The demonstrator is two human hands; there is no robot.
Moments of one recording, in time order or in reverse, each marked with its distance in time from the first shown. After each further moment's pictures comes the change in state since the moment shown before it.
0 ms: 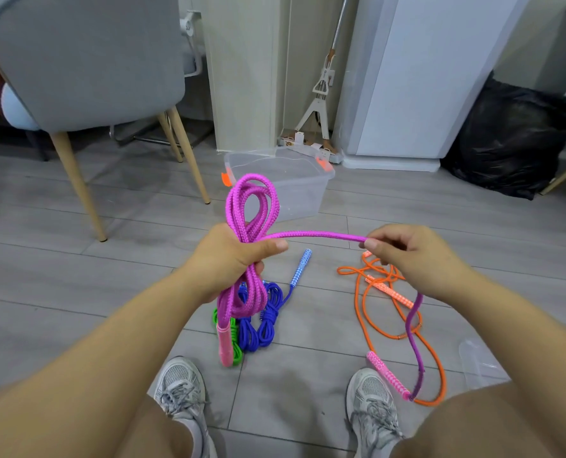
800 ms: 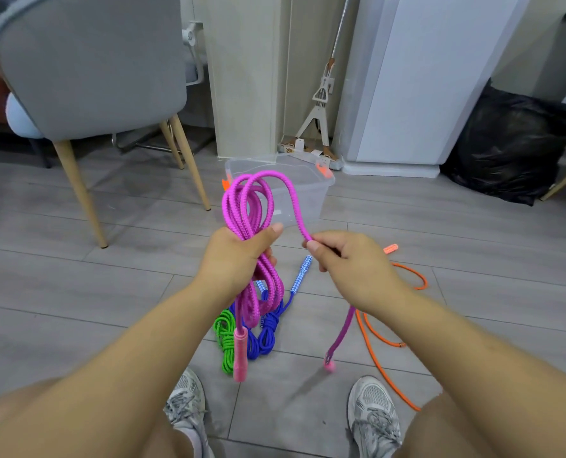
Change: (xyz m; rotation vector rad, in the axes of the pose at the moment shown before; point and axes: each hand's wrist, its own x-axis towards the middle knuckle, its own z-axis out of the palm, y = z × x) left_hand 0.002 0.008 0.019 -0.190 0.192 0.015; right_hand 0.009 -0.046 0.057 -0.032 0.020 -0.162
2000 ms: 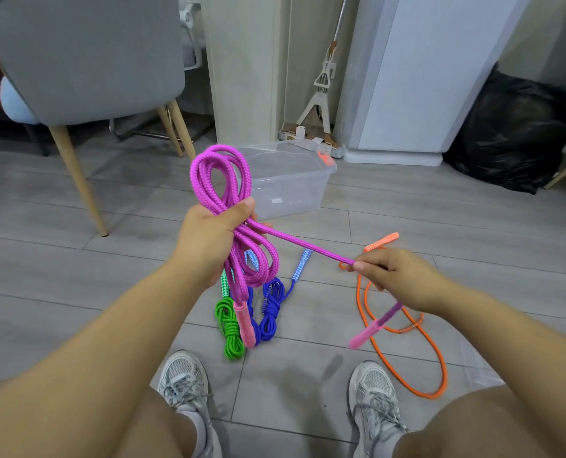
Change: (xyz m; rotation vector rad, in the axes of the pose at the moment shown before) left_hand 0.004 0.007 -0.023 -0.209 0.026 -0.013; right_hand -0.019 0.070 -0.030 -0.148 -0.284 0.195
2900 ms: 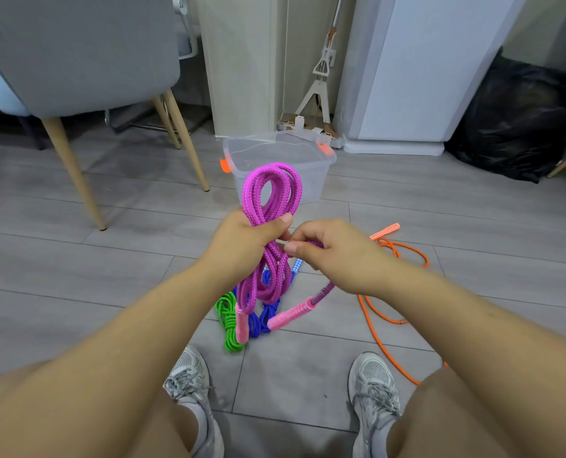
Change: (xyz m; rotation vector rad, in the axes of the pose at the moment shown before) left_hand -0.006 -0.020 0.020 0.310 -0.181 0.034; right_hand 0.016 -0.085 0.023 0.085 0.015 -0.209
